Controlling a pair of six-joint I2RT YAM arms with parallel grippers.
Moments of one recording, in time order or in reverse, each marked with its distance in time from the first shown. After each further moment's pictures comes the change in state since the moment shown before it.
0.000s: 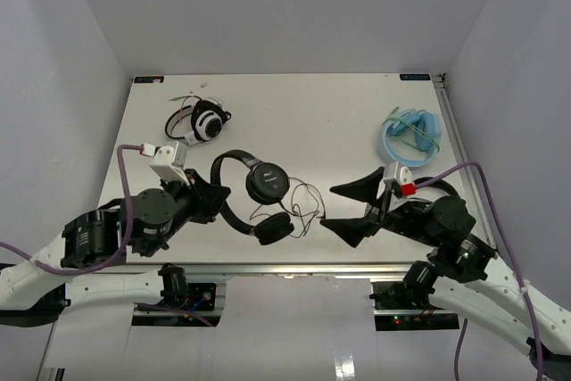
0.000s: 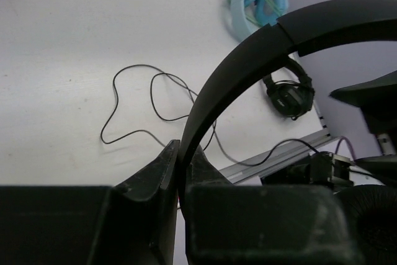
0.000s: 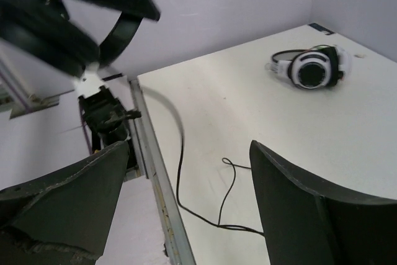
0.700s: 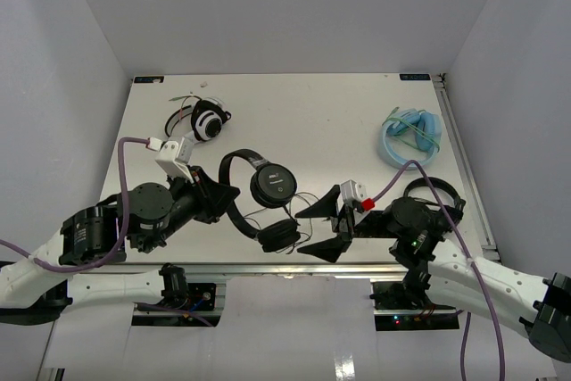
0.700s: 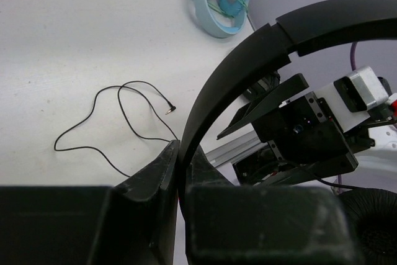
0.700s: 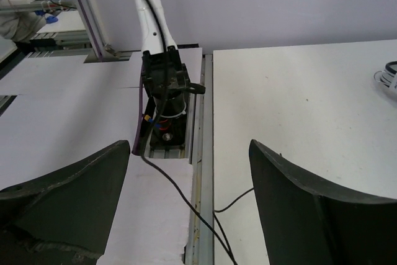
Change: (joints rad) left arm 0.000 0.033 0.071 0.045 0.117 0.016; right arm 0.034 0.294 -0.276 0.632 -0.369 0.025
